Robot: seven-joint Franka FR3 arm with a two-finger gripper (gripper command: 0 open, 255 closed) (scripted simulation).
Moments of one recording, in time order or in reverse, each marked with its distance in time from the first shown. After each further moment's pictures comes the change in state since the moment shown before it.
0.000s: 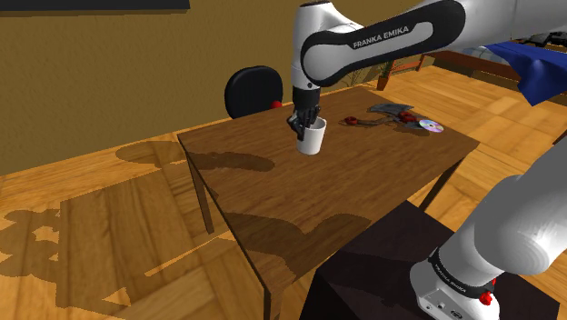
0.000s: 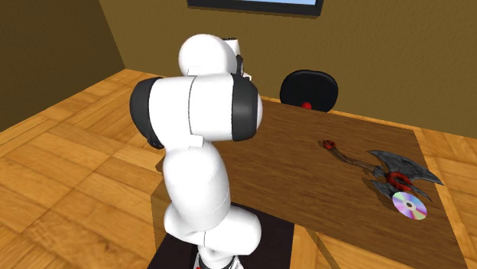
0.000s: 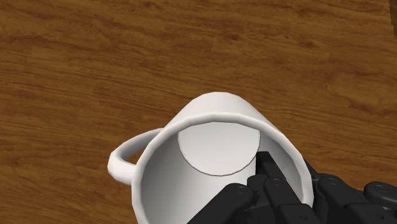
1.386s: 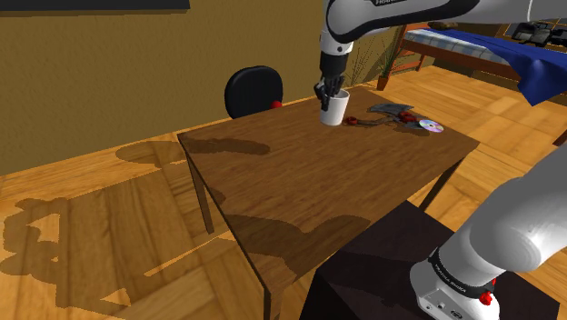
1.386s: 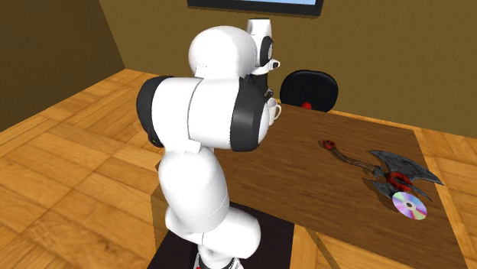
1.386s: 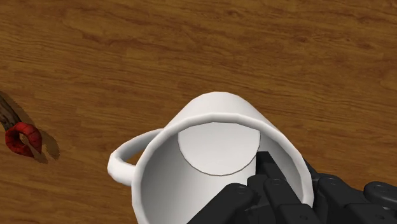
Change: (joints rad) arm -0.090 -0.035 -0.116 0.132 -0.009 -0.158 -0.207
